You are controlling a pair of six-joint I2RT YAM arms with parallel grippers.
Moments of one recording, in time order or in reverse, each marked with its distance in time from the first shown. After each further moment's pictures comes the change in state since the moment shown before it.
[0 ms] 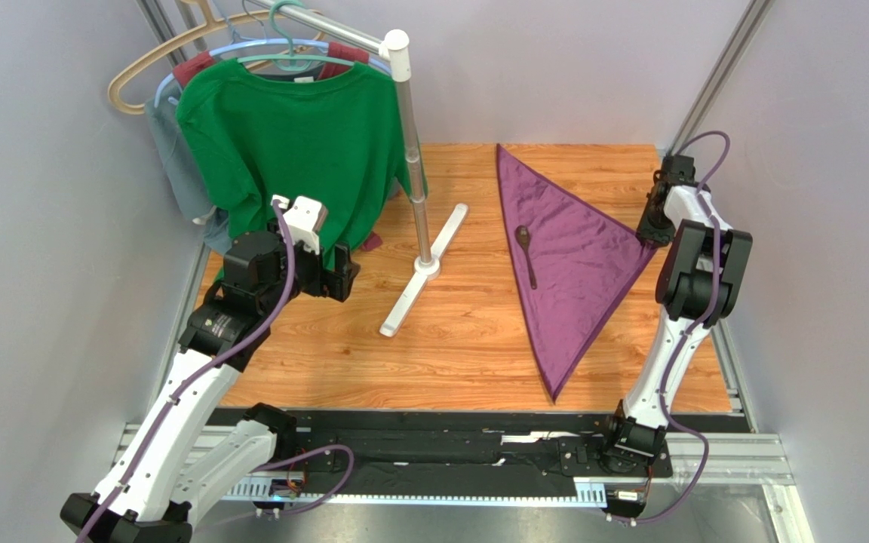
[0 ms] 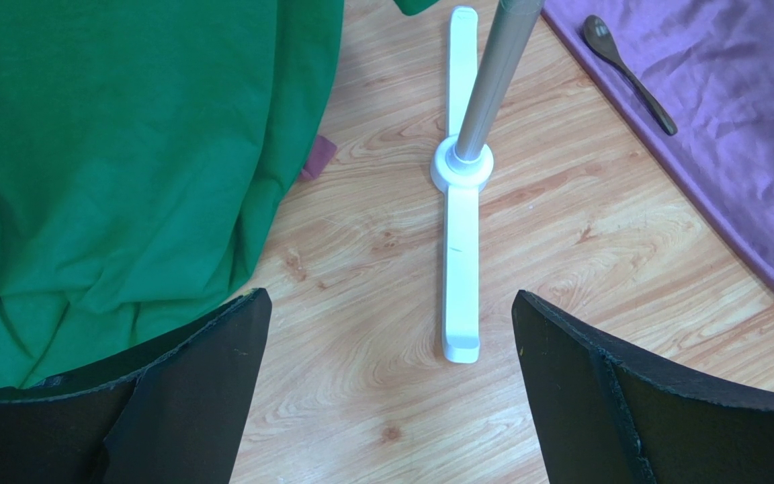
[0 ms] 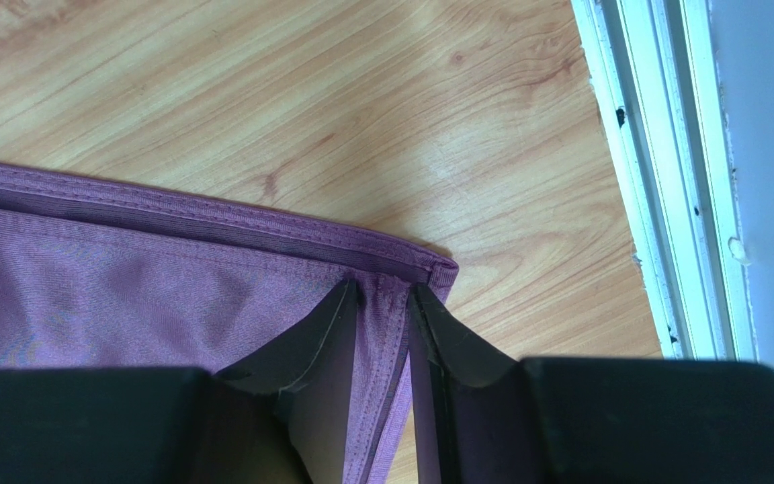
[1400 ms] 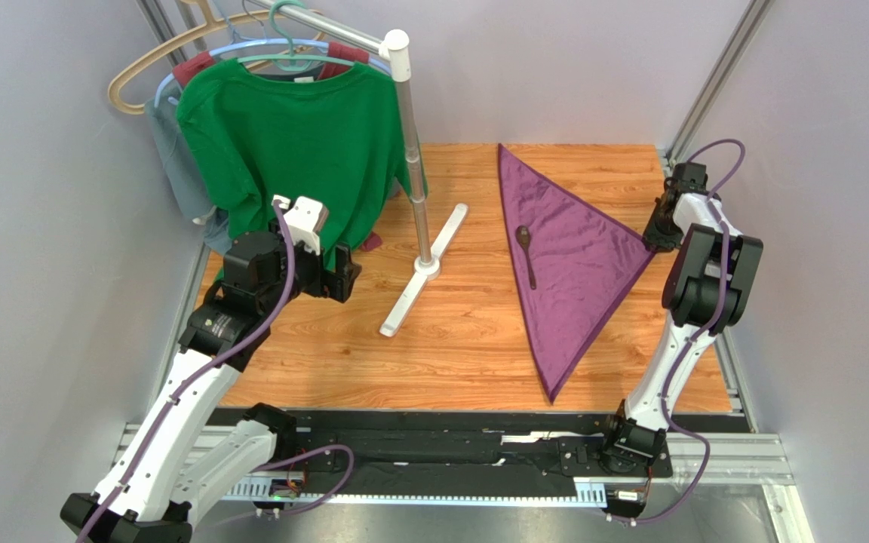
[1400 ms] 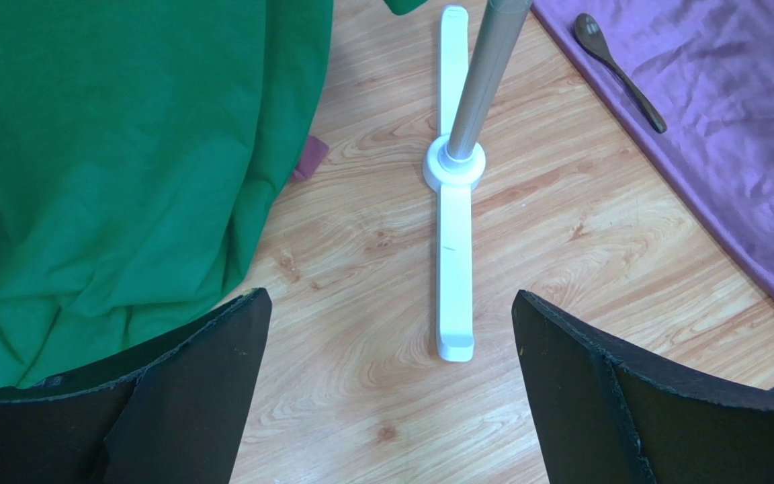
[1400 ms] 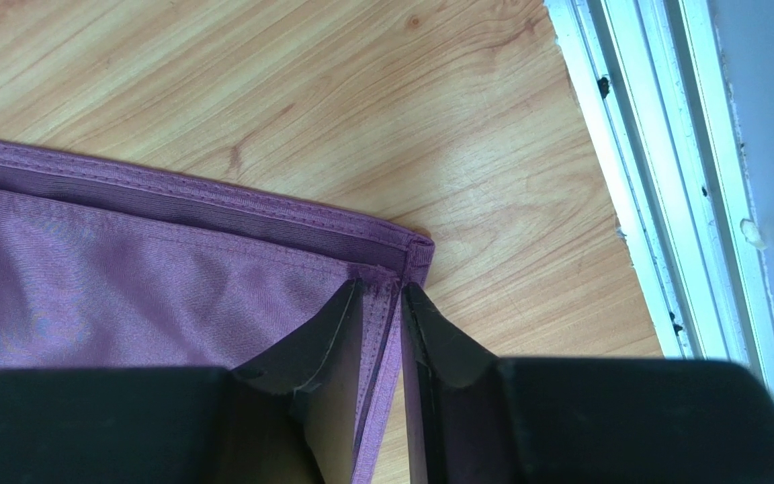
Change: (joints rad) left arm 0.000 0.000 0.000 0.000 0.018 0.000; right arm -0.042 -0.067 -0.103 0.063 -0.063 0.018
